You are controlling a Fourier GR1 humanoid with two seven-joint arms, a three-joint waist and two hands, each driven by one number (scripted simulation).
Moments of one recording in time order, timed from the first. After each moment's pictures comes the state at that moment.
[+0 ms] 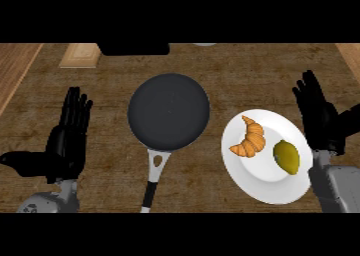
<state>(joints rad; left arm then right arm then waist) -0.10 0.24 -0.21 -1.63 0.29 0.44 -0.04 -0.26 -0.22 -0.04 -1.44 -0.18 -0.19 0.13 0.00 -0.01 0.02</state>
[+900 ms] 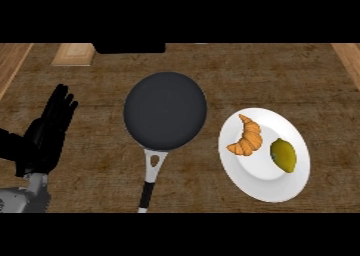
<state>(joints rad) -0.12 0.39 -0.14 -1.60 0.35 0.30 0.13 0.01 -0.63 -0.29 -1.32 -0.08 0.36 -0.77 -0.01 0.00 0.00</state>
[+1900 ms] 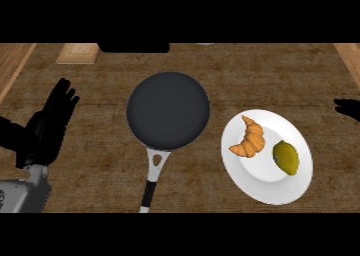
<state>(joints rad) -0.16 0.38 -0.11 -1.57 0.32 0.25 0.17 -0.10 -0.82 -0.03 -1.44 0.47 0.25 -0.62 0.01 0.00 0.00</state>
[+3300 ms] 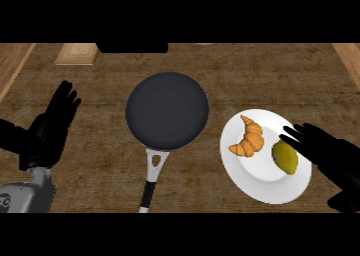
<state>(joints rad) -0.15 0.28 -0.03 -1.58 0.23 0.18 0.18 0.02 -0.64 0.17 -1.80 1.01 0.35 -0.25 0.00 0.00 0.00</state>
